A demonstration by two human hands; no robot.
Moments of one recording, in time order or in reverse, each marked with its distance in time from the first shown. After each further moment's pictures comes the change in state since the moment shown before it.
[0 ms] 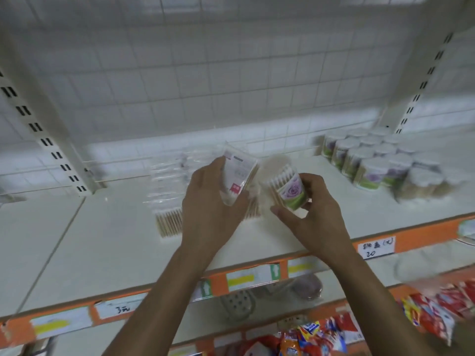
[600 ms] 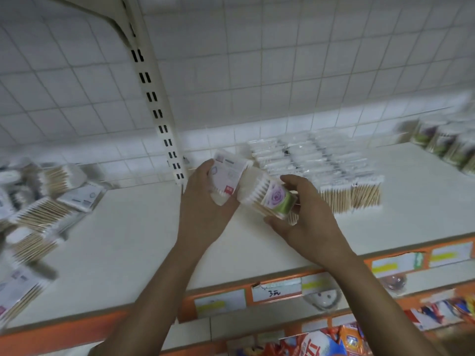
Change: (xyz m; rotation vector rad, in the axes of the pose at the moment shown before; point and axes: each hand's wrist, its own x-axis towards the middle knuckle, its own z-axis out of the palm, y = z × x) left_hand 0.013 -0.206 -0.140 -0.203 -0.067 -0.141; right_hand -0.031 -0.119 0.205 -0.047 -0.202 -0.006
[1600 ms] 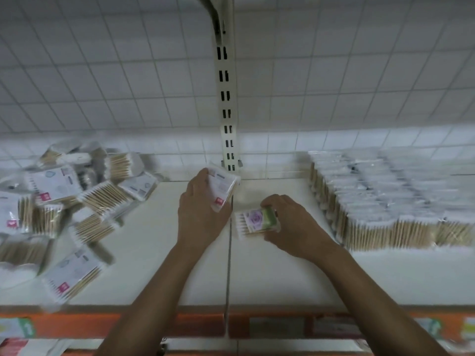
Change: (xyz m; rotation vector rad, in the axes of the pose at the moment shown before) left_hand 0.020 -0.093 -0.060 0.291 0.152 -0.104; right_hand 0.062 -0.026 0.102 -0.328 -0.449 -0.109
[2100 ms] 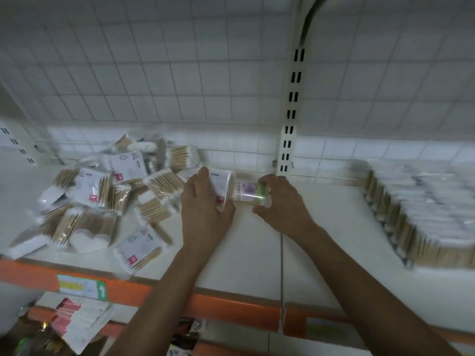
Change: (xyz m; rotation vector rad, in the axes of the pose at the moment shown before) left_hand -0.015 -0.063 -0.063 0.133 0.230 -0.011; right_hand 0.063 -0.083 0.055 0.054 0.117 -0.090
